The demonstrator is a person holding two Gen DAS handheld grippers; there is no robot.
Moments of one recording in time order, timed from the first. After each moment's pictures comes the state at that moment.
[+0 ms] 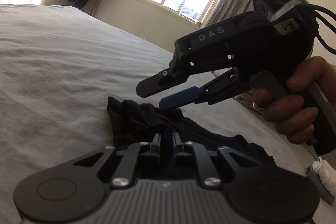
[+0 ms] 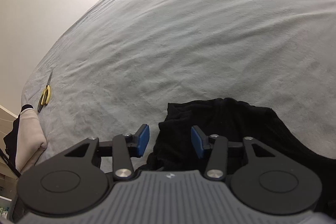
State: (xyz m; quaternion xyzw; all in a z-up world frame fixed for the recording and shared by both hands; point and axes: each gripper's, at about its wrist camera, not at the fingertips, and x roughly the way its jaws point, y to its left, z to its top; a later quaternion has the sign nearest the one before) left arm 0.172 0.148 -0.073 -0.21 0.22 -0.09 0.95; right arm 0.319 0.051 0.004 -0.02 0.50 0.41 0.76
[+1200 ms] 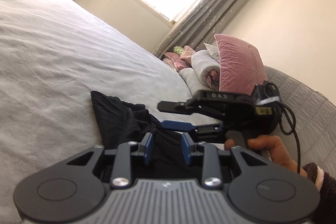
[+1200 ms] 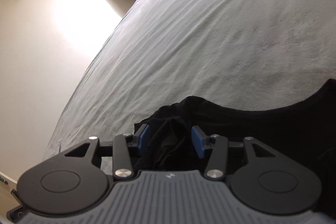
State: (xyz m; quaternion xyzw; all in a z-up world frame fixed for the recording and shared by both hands) left arm 0.165 0.174 -0.073 -0.30 0.20 -0.17 0.92; right arm 0.329 -0.070 -0.040 0.22 0.45 0.34 0.80
